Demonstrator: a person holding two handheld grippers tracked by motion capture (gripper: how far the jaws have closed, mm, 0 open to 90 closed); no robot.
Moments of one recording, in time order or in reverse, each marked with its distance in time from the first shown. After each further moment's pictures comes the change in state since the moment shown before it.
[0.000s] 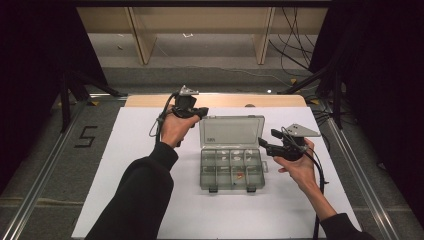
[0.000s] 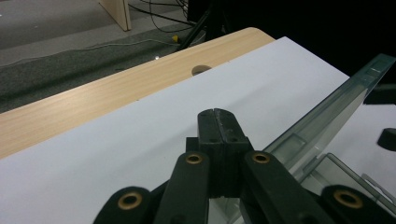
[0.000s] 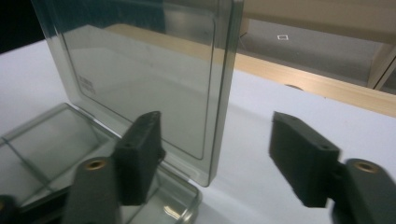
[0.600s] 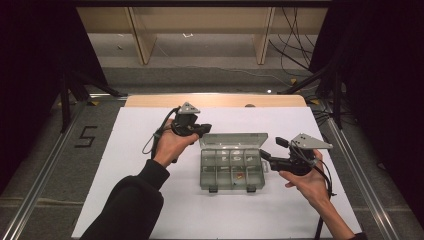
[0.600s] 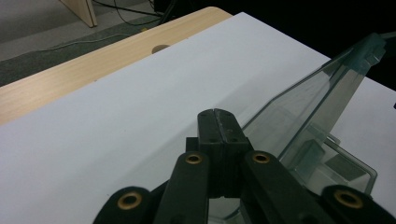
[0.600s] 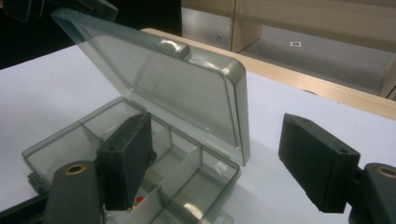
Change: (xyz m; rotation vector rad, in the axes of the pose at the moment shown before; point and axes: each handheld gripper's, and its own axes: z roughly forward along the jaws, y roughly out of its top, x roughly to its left) left arm -0.025 -0.032 -0.021 0.031 -0.107 0.081; right arm 0.032 0.006 -0.049 -0.009 0.045 -0.033
